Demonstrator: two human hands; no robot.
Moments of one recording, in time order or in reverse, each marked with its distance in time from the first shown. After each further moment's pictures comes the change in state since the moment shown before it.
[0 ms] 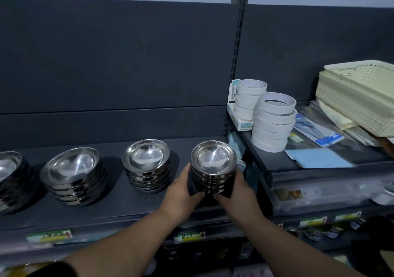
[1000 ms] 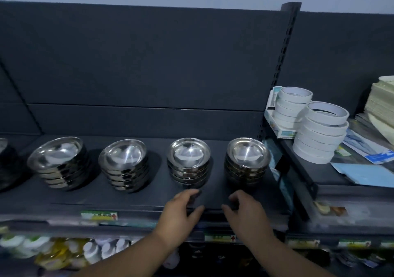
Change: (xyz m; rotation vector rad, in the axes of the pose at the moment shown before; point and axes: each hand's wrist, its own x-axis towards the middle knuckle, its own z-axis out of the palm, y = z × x) left_hand -0.065 -0.055 -0.057 0.111 0.169 0.032; right_hand -0.033 -0.042 0.053 -0.251 -0.073 -0.074
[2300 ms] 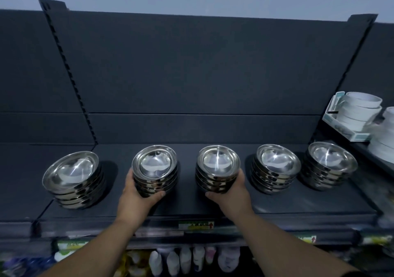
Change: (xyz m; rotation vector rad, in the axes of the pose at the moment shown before) left_hand 0.012 -0.191 -0.279 -0.175 0.283 -0.294; right_hand 0.026 -0.223 0.162 0.470 0.068 0.179
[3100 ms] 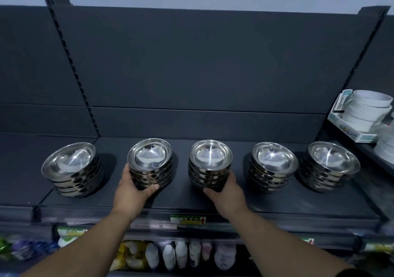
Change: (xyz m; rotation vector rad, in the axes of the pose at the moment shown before) left_hand 0.000 -0.002 0.013 0.073 0.068 -0.067; right_hand 0.005 0.007 -0.008 -0.141 -0.120 0.007
